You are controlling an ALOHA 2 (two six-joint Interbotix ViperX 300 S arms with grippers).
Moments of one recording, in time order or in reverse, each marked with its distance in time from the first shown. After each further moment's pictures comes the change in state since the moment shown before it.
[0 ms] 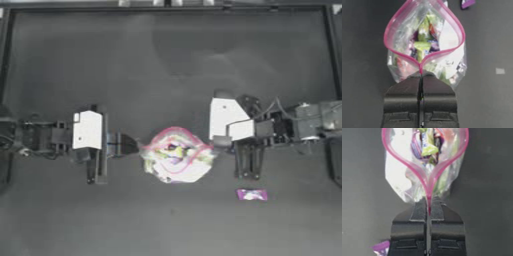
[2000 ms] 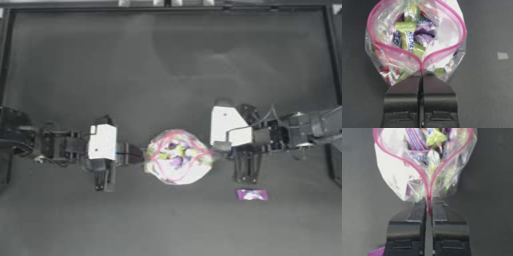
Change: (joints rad) left arm -0.012 0.149 -0.020 0.000 -0.072 0.006; right arm 0.000 0.052 0.097 -0.006 -0.175 0.026
